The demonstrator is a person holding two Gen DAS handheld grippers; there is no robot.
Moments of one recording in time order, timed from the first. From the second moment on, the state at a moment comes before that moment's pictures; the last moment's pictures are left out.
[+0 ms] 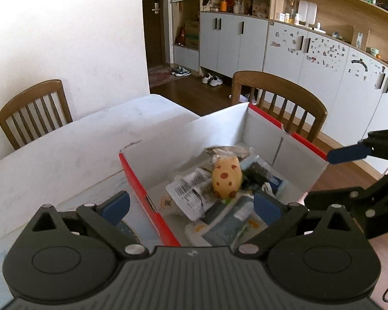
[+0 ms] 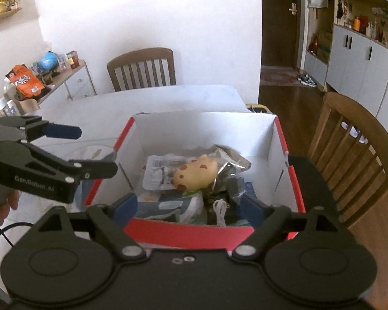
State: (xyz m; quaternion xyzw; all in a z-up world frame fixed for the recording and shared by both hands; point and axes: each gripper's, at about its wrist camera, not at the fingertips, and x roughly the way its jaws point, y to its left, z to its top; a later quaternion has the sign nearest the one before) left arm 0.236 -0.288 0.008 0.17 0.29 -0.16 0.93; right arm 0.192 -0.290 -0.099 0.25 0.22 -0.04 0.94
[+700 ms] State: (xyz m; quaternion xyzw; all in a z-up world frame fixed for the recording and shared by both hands) left arm 0.201 -0.280 -0.018 0.17 0.32 -0.14 0.92; right arm 0.172 -0.269 -0.114 0.25 0.22 -0.04 0.94
